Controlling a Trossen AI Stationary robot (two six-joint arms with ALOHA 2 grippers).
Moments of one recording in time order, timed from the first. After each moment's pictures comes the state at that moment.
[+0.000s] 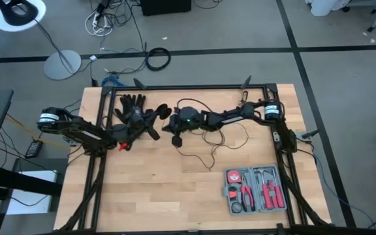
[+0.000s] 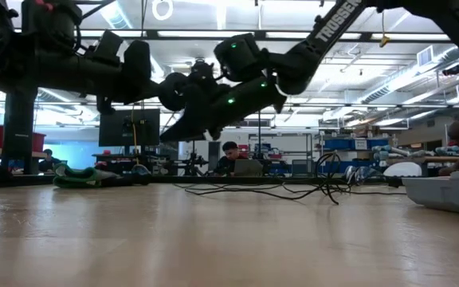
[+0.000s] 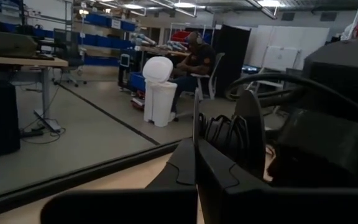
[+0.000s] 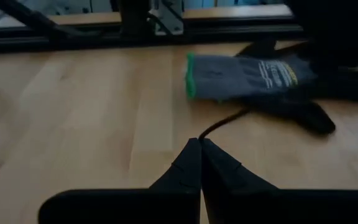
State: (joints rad) left arm 0.01 1.36 0.18 1.32 -0.76 -0.11; right arm -0.16 2.14 1.32 0.42 -0.13 -0.03
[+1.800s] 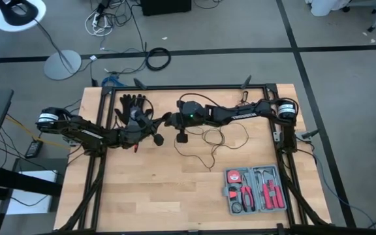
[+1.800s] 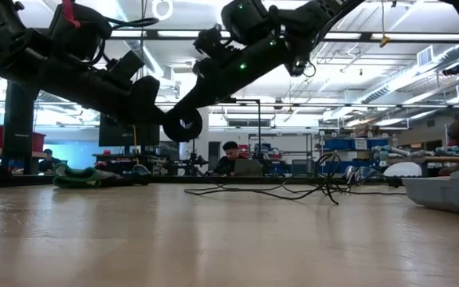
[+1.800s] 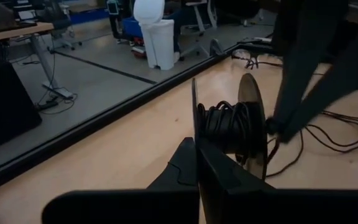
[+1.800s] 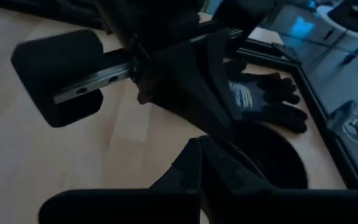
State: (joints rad) left arm 0.01 1.36 0.26 0.84 -0.69 -0.14; right arm -0.14 1.94 1.35 0.14 -0.02 -0.29
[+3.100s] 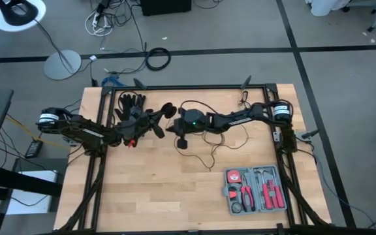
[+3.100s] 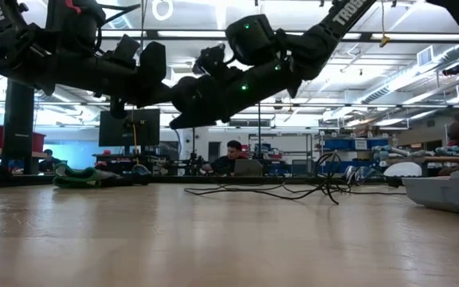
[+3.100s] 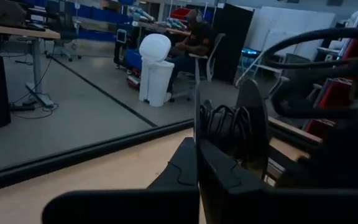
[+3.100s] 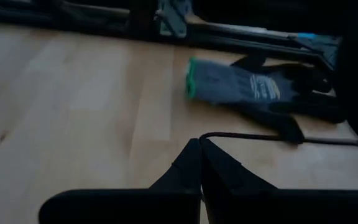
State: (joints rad) left arm 0.07 1.36 0.28 1.10 -0.68 -0.25; right arm -0.12 2.01 1.22 0.40 -0.04 -0.18
